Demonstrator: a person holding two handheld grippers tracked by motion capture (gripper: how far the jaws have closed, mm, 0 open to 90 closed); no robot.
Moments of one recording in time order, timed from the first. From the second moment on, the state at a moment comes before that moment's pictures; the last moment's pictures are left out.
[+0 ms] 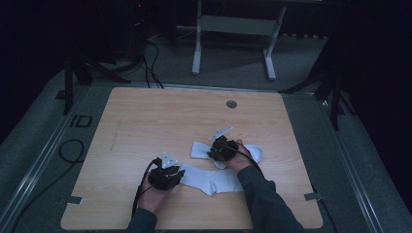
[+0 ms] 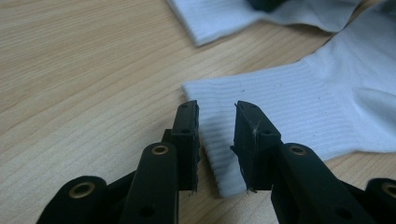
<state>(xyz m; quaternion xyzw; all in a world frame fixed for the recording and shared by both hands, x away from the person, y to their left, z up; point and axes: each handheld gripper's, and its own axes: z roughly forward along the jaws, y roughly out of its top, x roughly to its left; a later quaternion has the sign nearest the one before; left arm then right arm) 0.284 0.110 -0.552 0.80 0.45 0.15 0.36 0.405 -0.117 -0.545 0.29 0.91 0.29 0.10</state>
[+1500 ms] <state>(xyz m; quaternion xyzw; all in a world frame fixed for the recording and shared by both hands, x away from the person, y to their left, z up) 0.284 0.109 -0.554 0.81 0.45 0.15 0.35 0.296 -0.183 -0.393 0.24 0.83 0.48 0.15</state>
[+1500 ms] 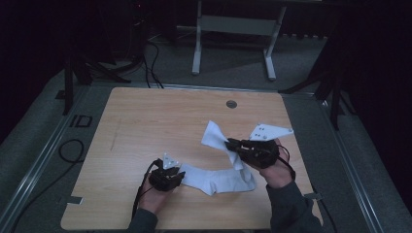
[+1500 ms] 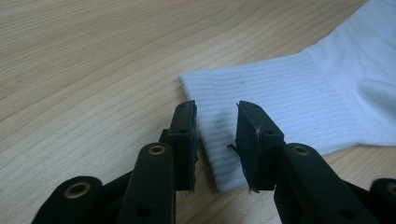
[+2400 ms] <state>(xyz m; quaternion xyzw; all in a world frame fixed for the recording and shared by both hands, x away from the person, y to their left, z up) 0.278 0.133 -0.543 0.78 0.48 0.16 0.37 0.305 -0.120 -0.502 0.29 0.87 0.39 0.04</state>
